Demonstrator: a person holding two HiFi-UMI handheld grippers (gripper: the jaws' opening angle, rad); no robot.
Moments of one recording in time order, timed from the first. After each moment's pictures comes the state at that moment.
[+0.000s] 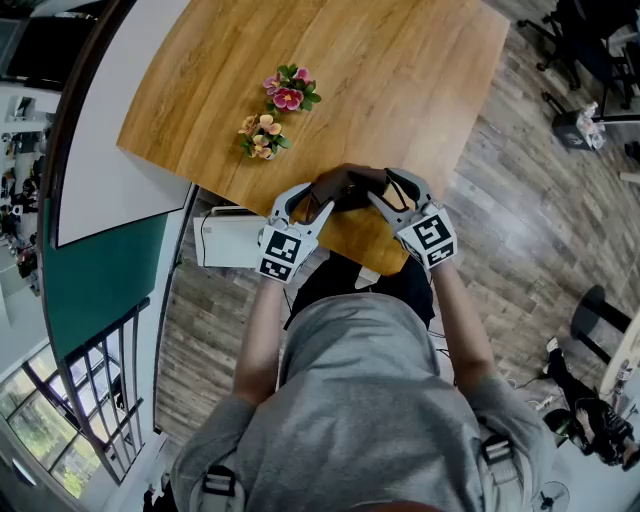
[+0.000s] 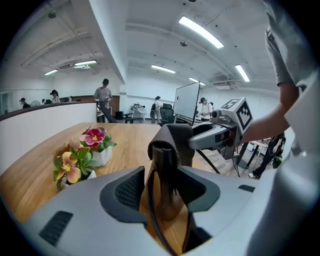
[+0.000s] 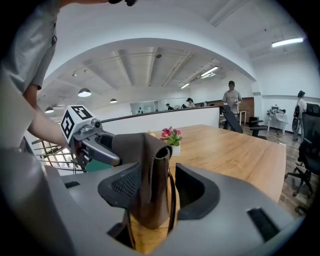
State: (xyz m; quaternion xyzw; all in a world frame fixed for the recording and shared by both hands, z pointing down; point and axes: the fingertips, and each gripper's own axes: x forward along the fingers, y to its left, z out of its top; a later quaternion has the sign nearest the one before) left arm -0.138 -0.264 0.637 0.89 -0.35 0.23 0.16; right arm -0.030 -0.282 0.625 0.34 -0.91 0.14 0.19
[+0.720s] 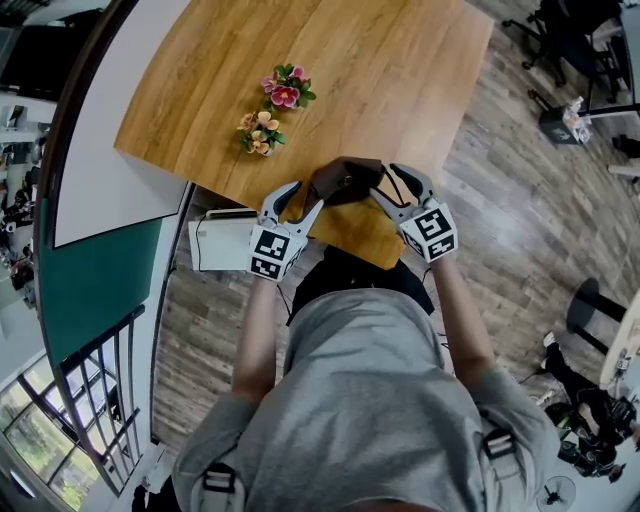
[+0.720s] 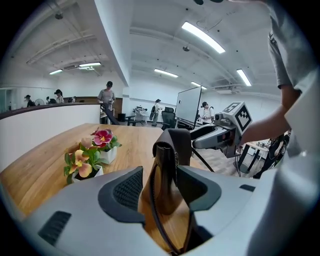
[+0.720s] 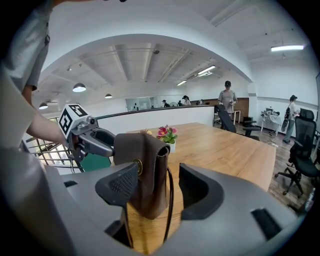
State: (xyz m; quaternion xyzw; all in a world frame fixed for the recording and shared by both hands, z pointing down) left arm -0.158 -0.249 0.620 0.89 -0.36 0.21 0.17; right arm -0.014 -0.269 0.616 0.37 -0.89 0.14 0.22
